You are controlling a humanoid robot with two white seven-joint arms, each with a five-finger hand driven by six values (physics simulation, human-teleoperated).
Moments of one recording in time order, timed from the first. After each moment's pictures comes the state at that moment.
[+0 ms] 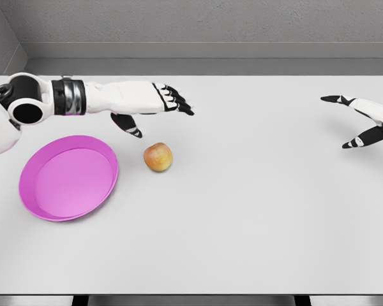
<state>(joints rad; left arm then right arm) -1.01 0.64 -1.02 -1.32 -0.27 -0.61 -0.47 -0.59 -0.72 0.33 -0.87 0.11 -0.61 0.61</state>
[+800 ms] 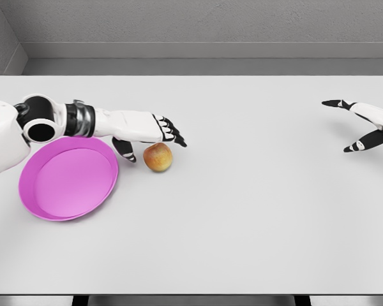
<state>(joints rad) -0.98 0.62 -1.11 -1.27 -0.33 -0.61 -0.50 -0.59 -0.72 0.33 -0.85 0.13 -0.61 0.61</state>
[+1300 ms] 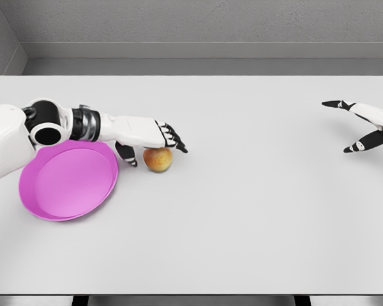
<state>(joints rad) -0.98 0.60 -1.14 -1.26 -0.35 -0.61 -0.50 -0.59 -0.72 0.33 -0.85 0.13 -0.61 0.61</state>
